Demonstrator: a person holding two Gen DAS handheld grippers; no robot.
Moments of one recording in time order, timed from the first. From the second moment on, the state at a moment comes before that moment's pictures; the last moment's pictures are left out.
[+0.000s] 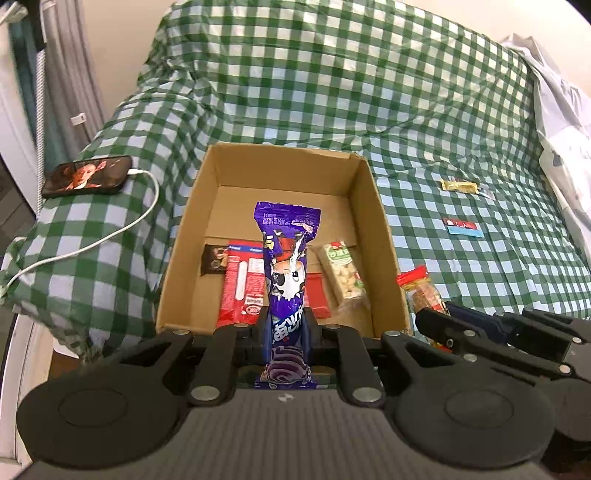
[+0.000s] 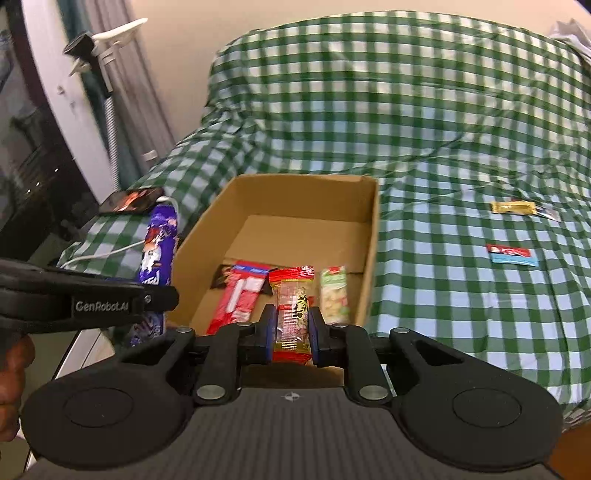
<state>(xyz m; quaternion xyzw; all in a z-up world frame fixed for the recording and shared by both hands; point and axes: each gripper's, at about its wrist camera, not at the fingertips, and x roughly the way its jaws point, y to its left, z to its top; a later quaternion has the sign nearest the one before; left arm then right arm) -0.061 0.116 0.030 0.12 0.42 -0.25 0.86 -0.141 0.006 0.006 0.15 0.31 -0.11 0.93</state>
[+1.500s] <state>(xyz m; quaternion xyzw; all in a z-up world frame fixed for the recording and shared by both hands) 0.082 0.044 -0.074 0.18 0.53 -0.21 0.80 -0.012 -0.061 -0.064 0.19 0.41 -0.11 0.89</state>
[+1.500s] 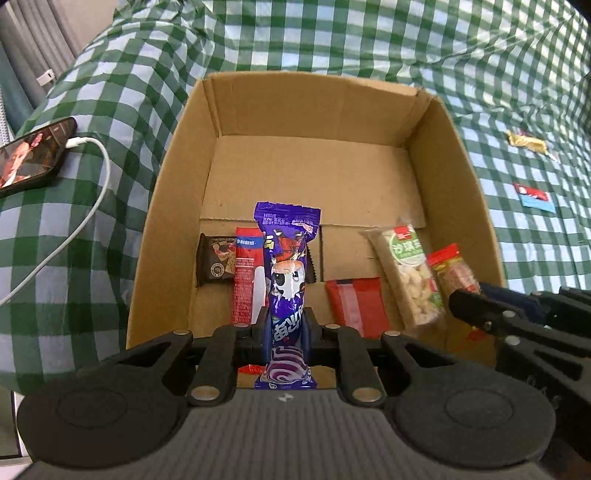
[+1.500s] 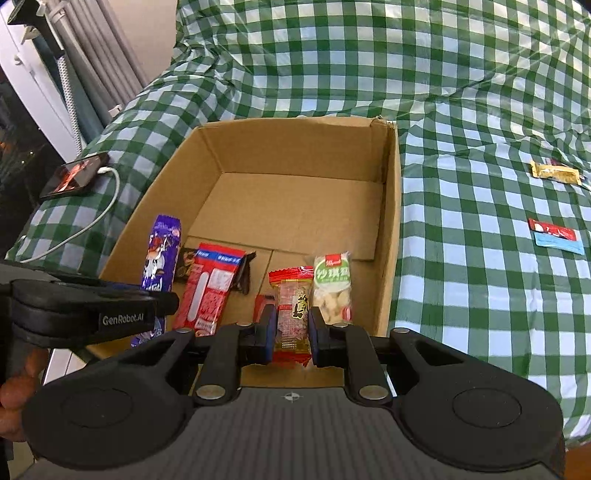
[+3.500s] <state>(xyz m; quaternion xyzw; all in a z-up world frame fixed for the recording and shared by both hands) -0.051 0.121 0.000 0.19 0.44 -0.18 0.86 -0.141 0.023 -0.005 0.16 0.32 -0.15 0.92</state>
